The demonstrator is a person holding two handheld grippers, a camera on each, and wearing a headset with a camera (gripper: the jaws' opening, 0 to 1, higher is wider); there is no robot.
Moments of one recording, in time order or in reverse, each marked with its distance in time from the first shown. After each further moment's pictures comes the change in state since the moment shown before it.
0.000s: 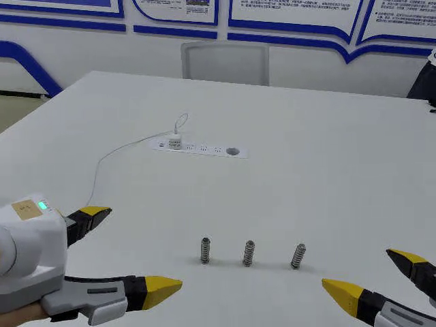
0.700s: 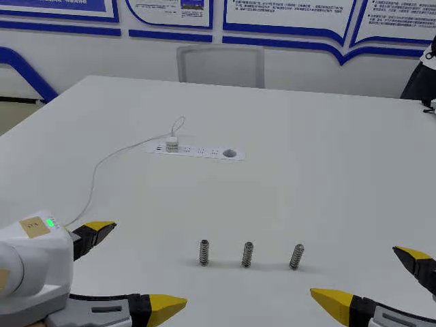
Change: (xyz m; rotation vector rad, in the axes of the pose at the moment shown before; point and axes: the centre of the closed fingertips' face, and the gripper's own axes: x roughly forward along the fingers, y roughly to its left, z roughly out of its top) left arm 0.000 -0.013 -0.009 -0.002 0.019 -0.034; right arm -0.001 0.007 -0.006 -0.070 0.064 -0.003
